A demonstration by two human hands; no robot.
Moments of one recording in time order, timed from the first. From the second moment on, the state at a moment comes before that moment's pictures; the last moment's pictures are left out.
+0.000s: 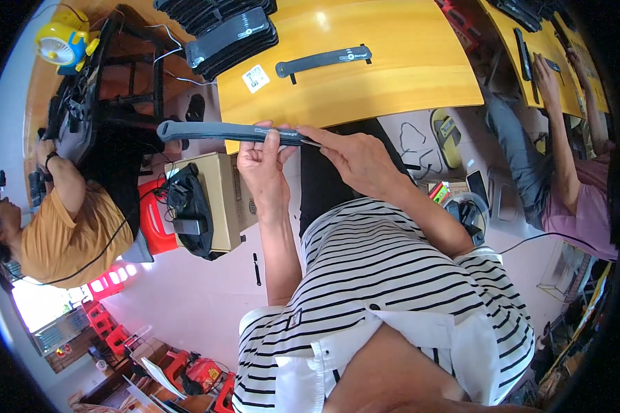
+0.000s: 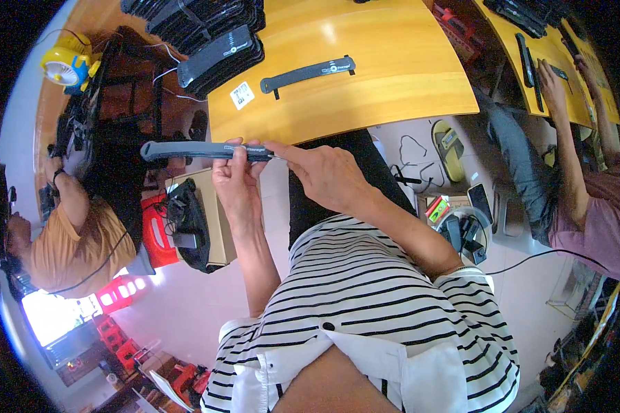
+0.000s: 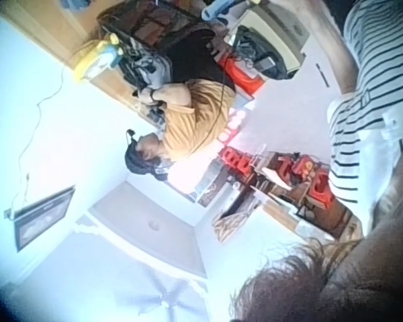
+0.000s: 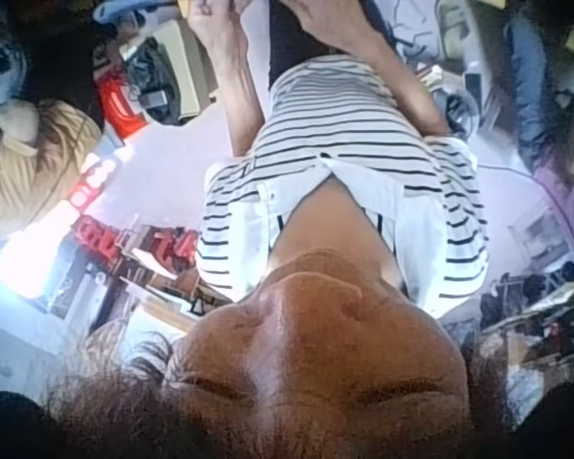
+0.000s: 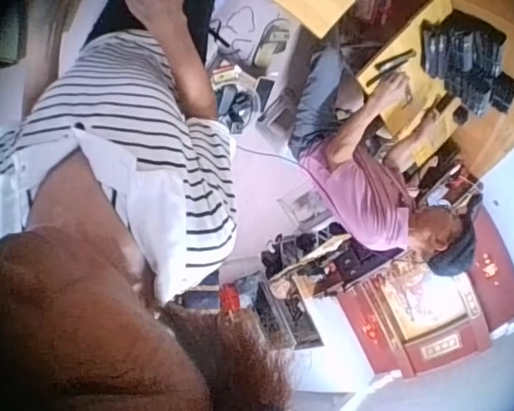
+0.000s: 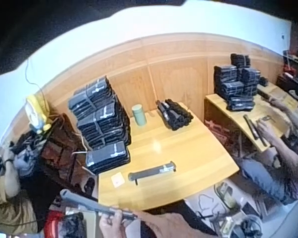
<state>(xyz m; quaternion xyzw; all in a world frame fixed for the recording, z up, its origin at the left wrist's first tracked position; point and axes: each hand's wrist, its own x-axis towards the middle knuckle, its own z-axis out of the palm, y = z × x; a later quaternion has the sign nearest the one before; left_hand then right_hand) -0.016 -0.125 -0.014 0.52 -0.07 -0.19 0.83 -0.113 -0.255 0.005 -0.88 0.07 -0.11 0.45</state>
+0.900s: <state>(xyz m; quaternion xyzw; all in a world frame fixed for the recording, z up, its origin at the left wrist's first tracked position) -0.045 -0.147 -0.020 0.67 -0.32 0.04 0.67 -0.120 -0.248 -0.011 -0.59 0.14 -0.11 0.78</state>
